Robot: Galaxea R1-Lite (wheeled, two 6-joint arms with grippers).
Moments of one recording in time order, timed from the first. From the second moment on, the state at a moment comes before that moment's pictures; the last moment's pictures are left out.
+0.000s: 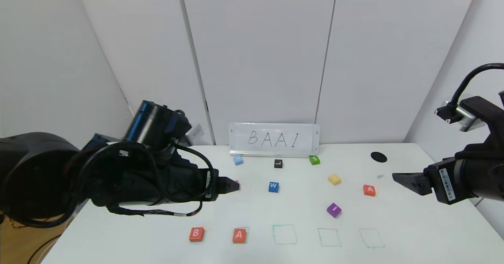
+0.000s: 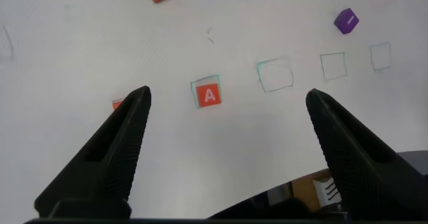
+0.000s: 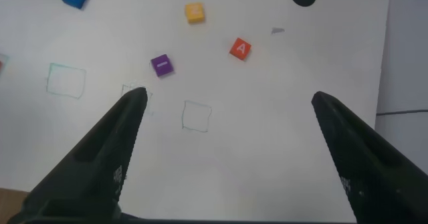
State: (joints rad) left arm -0.51 1.65 -1.03 0.16 0.01 -0.37; right arm 0.42 1.38 -1.01 0.31 -0.29 0.06
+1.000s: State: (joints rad) left arm -0.15 1.44 -1.22 0.43 -0.23 -0.18; right arm 0.29 1.77 -1.15 0.32 -0.35 0.40
